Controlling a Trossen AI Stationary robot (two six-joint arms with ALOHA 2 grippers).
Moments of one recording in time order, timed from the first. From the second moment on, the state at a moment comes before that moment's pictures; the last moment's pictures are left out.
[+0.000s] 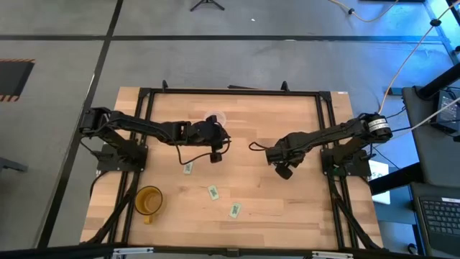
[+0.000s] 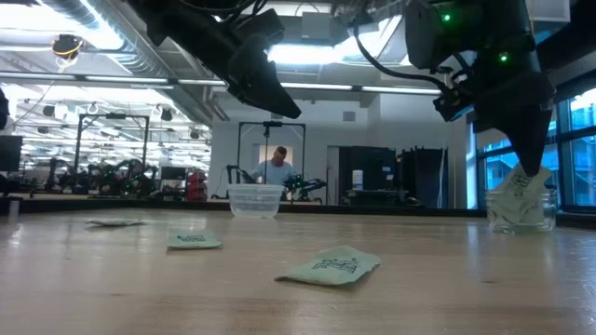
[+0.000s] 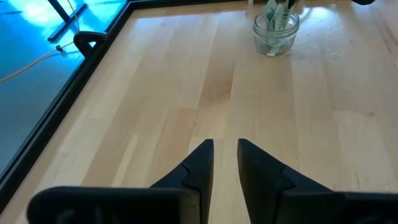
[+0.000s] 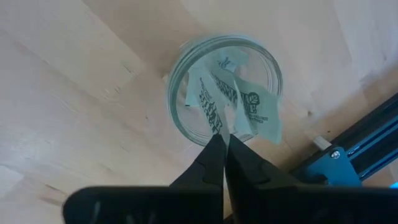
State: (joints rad) left arm 0.05 1.49 0.89 0.03 -0.21 0.04; right arm 0.13 1.57 1.03 -1.27 0.06 0.83
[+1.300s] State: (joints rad) left arm -0.01 1.33 0.89 -0.61 -0.12 0.18; right arm 0.11 1.52 1.32 -0.80 0.28 0.58
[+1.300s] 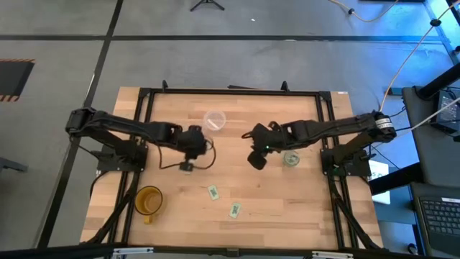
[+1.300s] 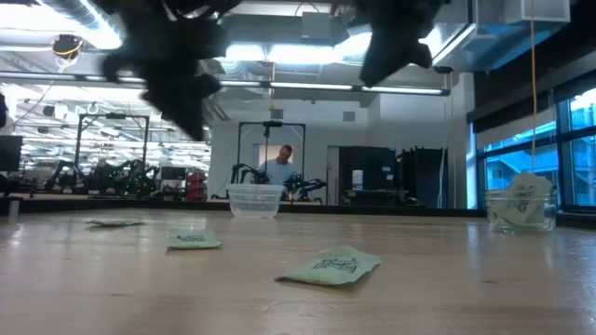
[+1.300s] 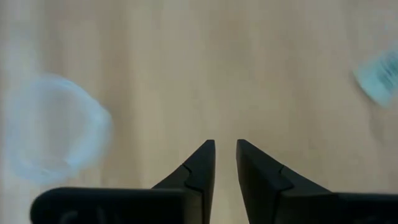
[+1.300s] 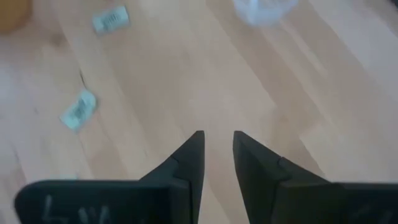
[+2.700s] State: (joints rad) left arm -0.17 1.33 0.52 -0.41 -0.09 -0.31; right arm 0.03 1.52 1.19 -0.54 0.16 0.52
